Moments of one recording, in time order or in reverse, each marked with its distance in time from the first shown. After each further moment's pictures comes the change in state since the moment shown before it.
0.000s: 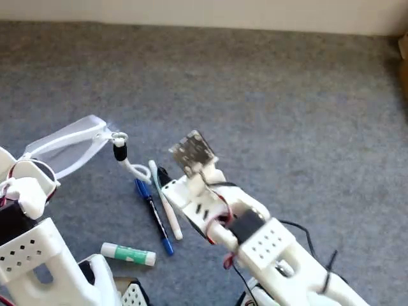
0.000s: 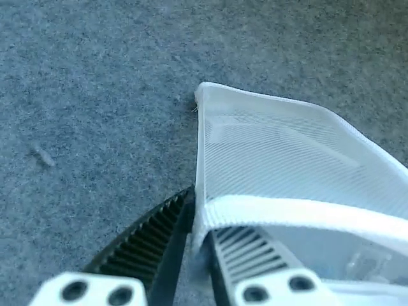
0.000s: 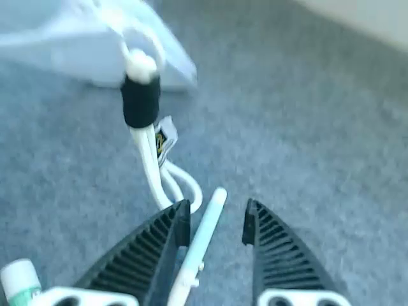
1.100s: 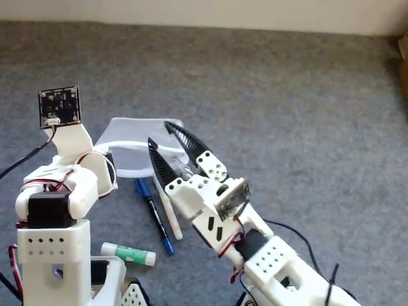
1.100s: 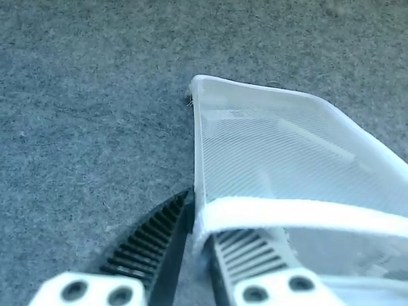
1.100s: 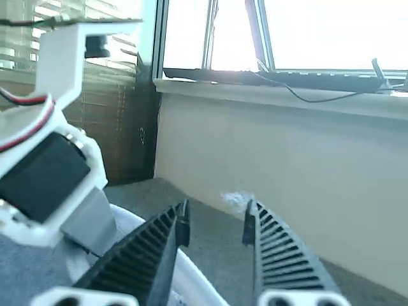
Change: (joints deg) left arm 29.9 0.0 0.5 0.0 -3.9; right arm -0.2 -14.2 22.1 -55.0 3.9
